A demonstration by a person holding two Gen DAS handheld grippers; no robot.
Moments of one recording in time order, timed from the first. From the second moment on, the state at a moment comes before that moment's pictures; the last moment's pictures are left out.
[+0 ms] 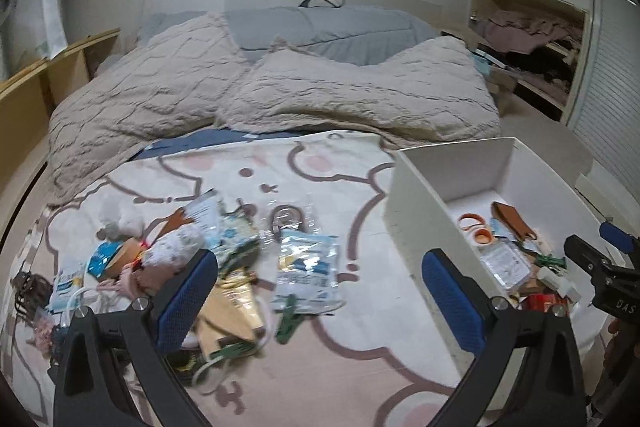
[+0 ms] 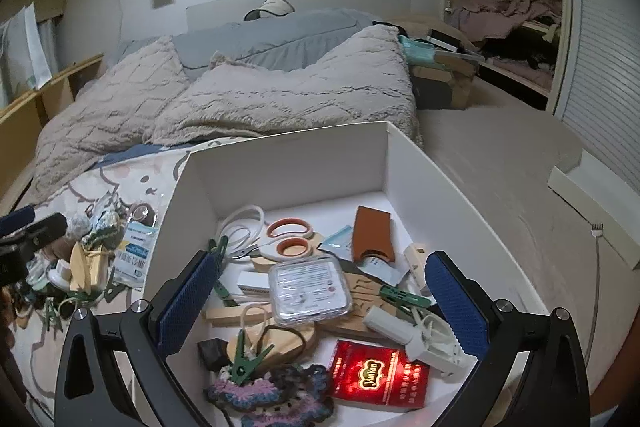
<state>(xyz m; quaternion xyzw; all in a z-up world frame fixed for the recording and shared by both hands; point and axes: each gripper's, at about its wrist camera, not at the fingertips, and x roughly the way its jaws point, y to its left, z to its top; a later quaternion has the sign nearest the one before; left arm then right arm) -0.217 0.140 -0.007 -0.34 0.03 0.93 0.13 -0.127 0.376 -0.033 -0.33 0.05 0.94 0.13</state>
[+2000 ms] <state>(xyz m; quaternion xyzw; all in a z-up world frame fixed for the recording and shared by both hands) -0.193 -0.056 -0.106 -0.43 0.02 0.90 -0.01 -0.178 0.142 -0.111 -0.33 -0.08 0.93 -0.10</state>
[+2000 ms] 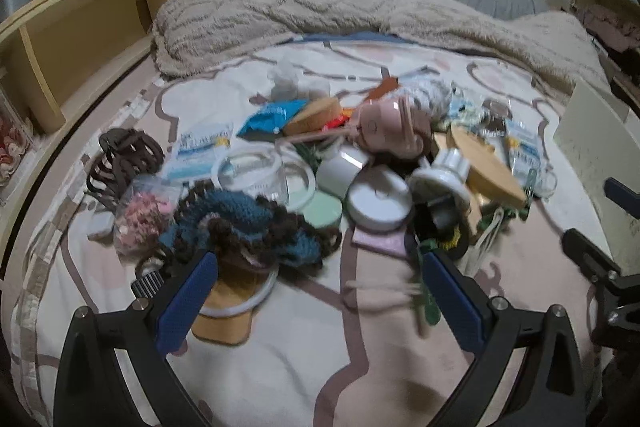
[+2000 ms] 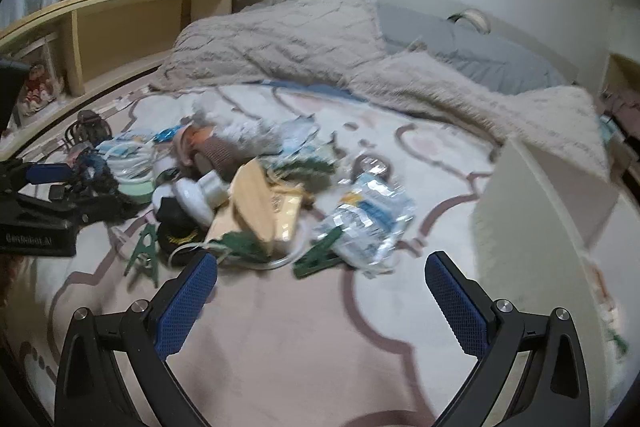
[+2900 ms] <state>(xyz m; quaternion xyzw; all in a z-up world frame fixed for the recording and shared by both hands) -0.201 -0.064 -0.135 -0.44 0.05 0.89 -0.05 -0.220 0.100 -0.171 -0.45 -0.08 0.88 -0.12</state>
